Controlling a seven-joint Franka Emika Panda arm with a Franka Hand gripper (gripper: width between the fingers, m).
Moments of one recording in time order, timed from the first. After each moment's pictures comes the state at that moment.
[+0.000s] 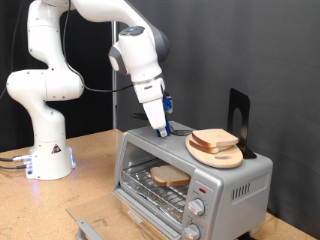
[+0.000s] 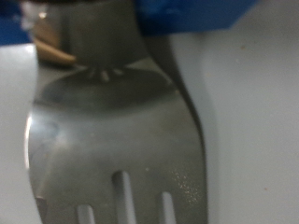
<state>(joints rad) -0.38 -0.37 0.73 -2.57 0.74 2.41 -0.31</state>
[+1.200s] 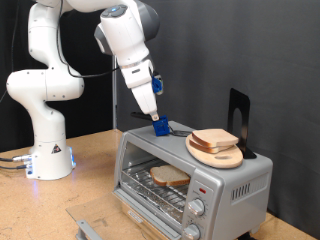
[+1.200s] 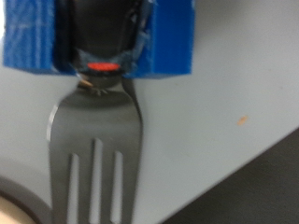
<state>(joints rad) -0.37 -0.47 0.56 -2.51 0.79 2.10 -0.45</state>
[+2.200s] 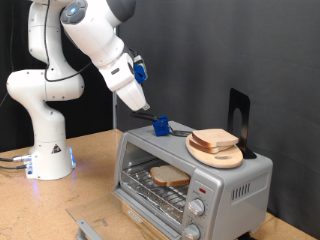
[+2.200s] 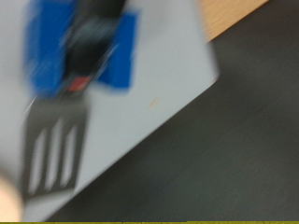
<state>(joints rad) -0.41 -0.37 0.33 -2.38 0.82 1.68 -0.55</state>
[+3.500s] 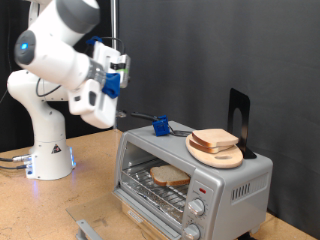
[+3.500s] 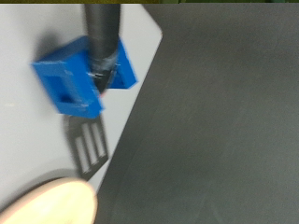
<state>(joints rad) -0.54 -0.24 0.17 -2.36 0.97 1.49 -0.31</state>
